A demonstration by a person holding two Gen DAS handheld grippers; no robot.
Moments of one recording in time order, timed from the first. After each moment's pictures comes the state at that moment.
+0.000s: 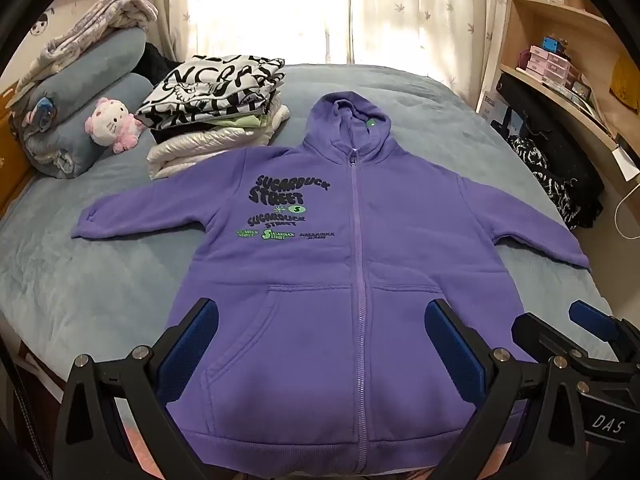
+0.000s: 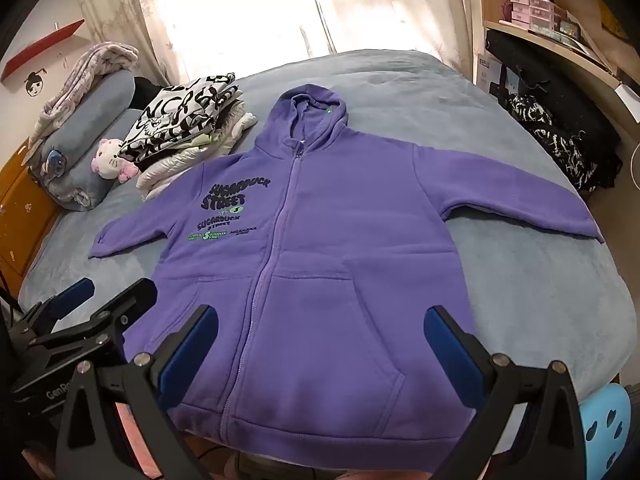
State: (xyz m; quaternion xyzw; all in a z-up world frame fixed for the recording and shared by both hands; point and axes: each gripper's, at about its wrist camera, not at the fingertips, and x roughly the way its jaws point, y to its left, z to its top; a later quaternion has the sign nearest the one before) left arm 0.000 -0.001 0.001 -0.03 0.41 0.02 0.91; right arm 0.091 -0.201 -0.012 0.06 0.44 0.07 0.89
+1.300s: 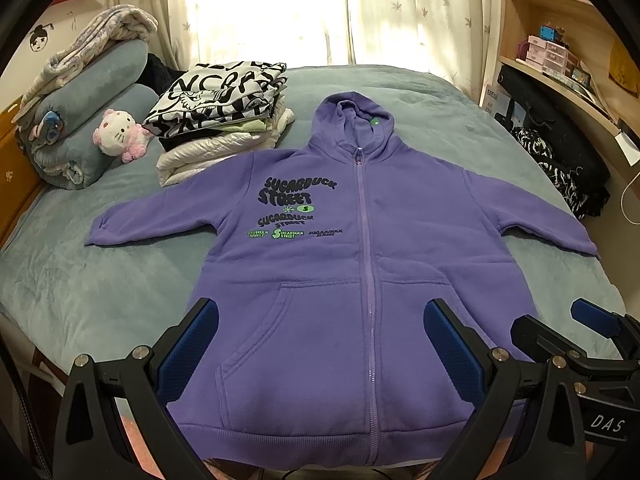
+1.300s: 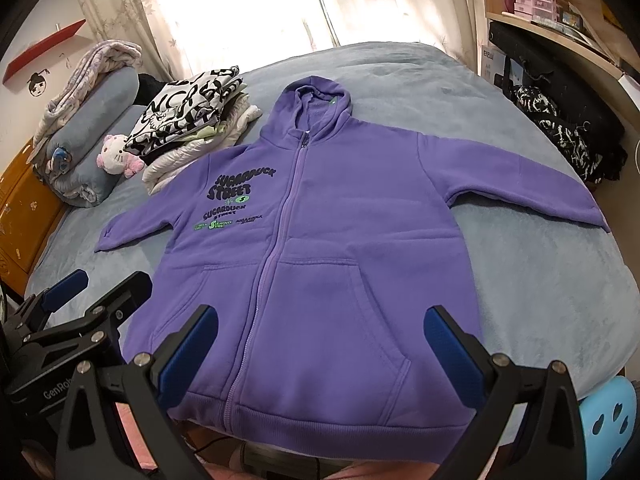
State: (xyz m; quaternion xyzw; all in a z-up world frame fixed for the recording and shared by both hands) left arm -0.016 -0.003 0.004 -0.01 0.41 0.03 0.91; right arm 0.081 -0.199 -0.023 0.06 0.45 0.08 0.89
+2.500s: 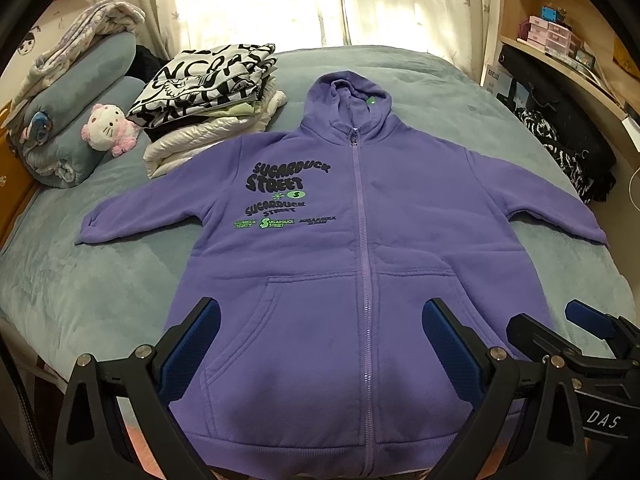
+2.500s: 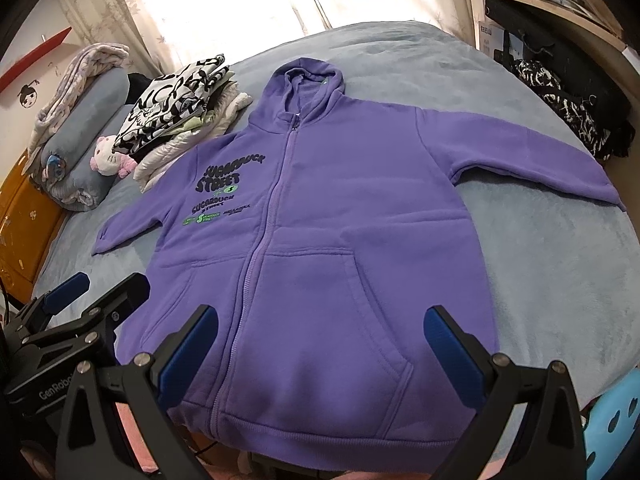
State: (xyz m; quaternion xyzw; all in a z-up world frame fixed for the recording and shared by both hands) left arm 0.017 -0.015 -0.013 0.01 0.44 0.03 0.90; right arm 0.105 -0.217 -0.057 0.10 0.48 0.08 0.87
